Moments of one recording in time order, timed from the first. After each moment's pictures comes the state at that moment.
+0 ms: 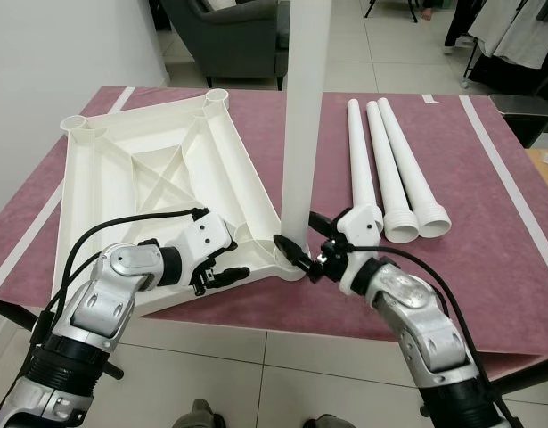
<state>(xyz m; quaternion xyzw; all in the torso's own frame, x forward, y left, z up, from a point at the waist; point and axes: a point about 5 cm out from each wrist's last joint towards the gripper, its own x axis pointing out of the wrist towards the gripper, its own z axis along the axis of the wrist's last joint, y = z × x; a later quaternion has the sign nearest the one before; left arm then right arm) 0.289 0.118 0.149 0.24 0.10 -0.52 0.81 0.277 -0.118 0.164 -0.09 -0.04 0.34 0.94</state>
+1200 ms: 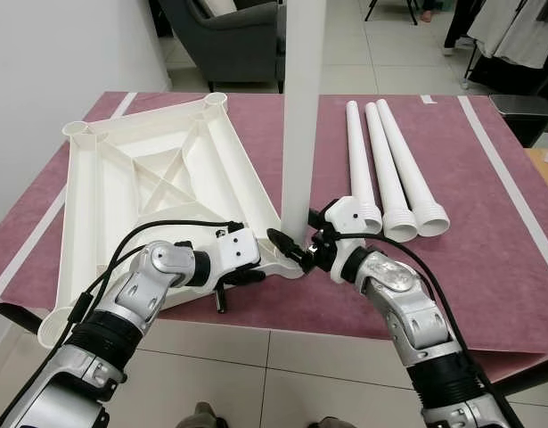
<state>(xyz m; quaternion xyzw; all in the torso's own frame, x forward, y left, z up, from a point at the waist) 0.305 0.085 0.125 0.29 0.09 -0.58 0.76 0.292 -0.117 0.158 -0.10 -0.02 0.39 0.92</state>
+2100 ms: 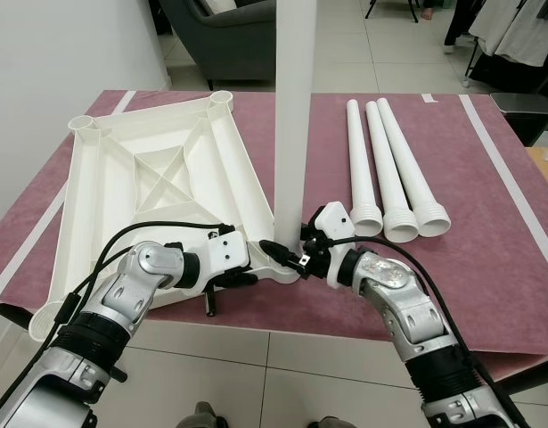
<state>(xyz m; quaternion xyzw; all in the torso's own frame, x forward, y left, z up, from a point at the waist) 0.303 0.090 0.125 0.28 0.09 -0.59 0.75 0.297 -0.102 0.148 -0.10 0.00 0.38 0.92</state>
